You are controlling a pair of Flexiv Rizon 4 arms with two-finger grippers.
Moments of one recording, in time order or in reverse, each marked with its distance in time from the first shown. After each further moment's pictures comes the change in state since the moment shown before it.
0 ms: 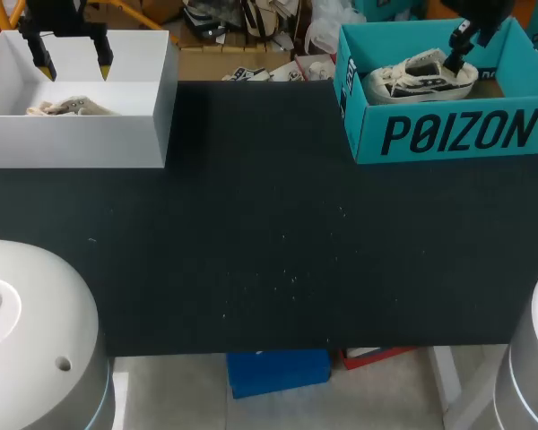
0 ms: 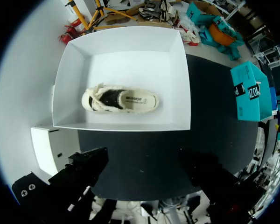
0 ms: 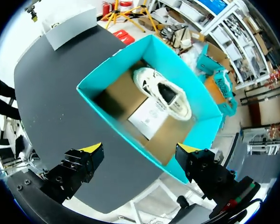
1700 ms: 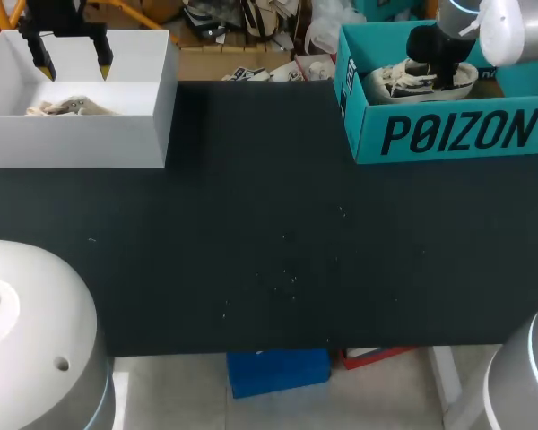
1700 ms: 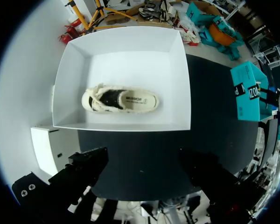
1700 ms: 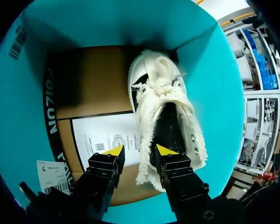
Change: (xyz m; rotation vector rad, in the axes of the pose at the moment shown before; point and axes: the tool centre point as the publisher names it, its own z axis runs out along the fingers) left arm 0.000 0.000 0.000 0.000 0.000 0.000; right arm -0.079 0.066 0.201 -0.035 -0.035 -0.681
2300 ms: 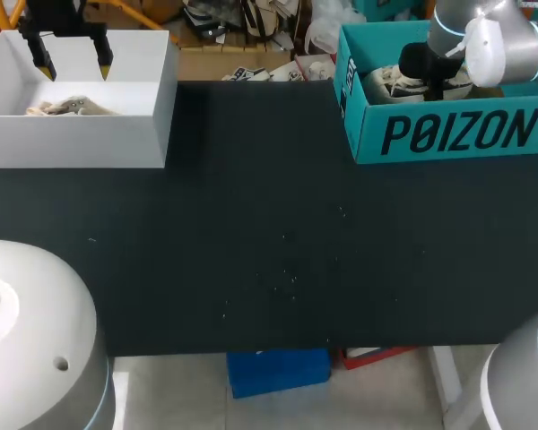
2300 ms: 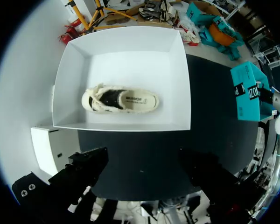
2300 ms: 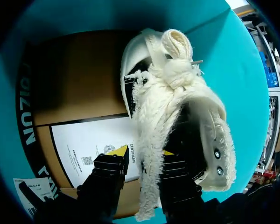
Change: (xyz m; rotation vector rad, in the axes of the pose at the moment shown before) left arm 0.000 0.000 0.000 0.000 0.000 0.000; right arm -0.003 0.003 0.048 0.008 -0.026 0.015
